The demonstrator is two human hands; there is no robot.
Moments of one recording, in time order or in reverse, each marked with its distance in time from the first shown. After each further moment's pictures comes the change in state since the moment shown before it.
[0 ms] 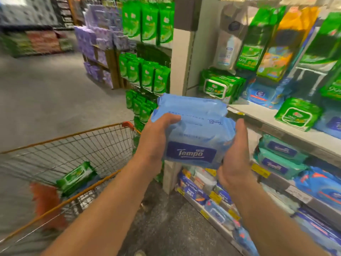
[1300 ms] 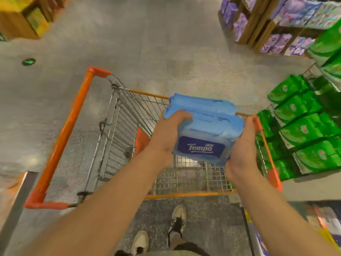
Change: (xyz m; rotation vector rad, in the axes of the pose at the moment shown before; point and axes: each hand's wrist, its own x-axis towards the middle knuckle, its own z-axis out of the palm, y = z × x) left_hand 0.158 0.012 -0.383 -0.260 0.734 -0.121; right_hand 0.183 0.323 0.297 -0.340 -0.258 0.597
